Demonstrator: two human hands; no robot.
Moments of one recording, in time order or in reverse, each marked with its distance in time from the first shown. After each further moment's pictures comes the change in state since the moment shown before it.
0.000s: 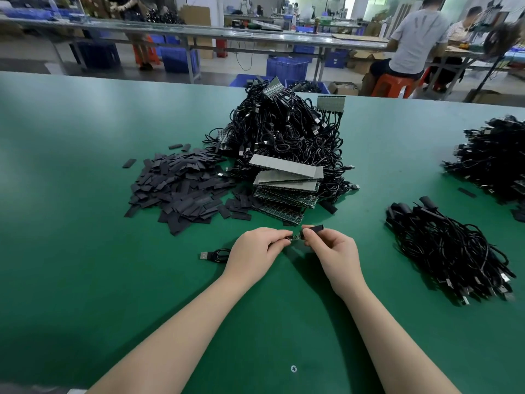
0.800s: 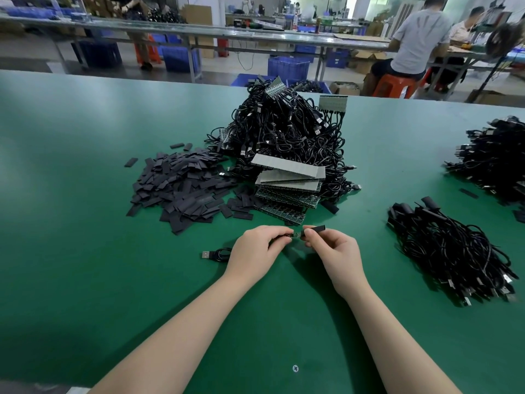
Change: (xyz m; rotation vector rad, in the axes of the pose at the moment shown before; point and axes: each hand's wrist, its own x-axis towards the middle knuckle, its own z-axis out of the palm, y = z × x) left_hand -0.001 0.000 -0.001 -0.062 0.039 -0.044; right_hand -0.001 0.002 -0.001 0.037 -0.037 -0.003
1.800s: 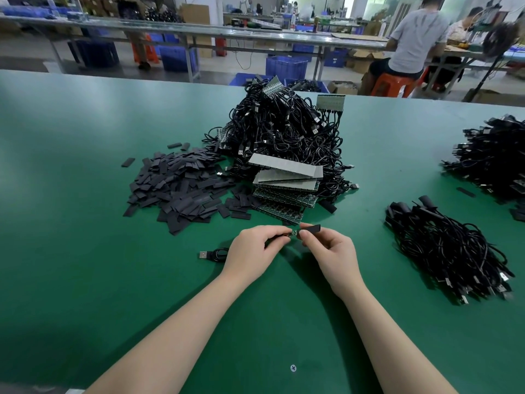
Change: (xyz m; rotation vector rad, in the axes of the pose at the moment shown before) left_hand 0.001 -0.003 0.001 -0.063 -0.004 -0.006; right_hand -0.002 0.000 0.001 0.000 -0.020 -0.023
